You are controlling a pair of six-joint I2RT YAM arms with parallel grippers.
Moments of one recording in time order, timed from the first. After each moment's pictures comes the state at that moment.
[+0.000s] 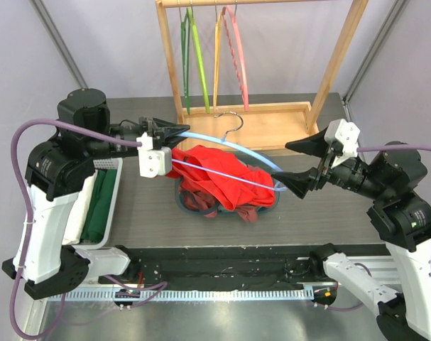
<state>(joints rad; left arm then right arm) -0.58 1.24 2.04 -1.08 0.72 1.14 0.38 0.78 1.41 -0.64 -0.66 -0.13</state>
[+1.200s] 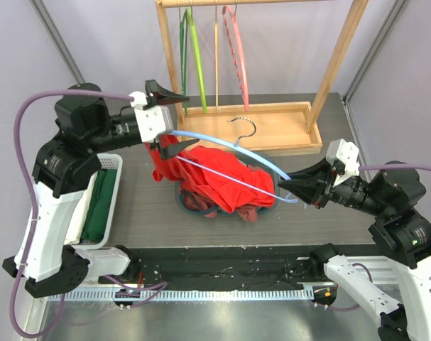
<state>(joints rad) -0.59 1.24 1.97 -0.83 0.67 0.65 0.39 0.66 1.29 -0.67 -0.72 -0.07</state>
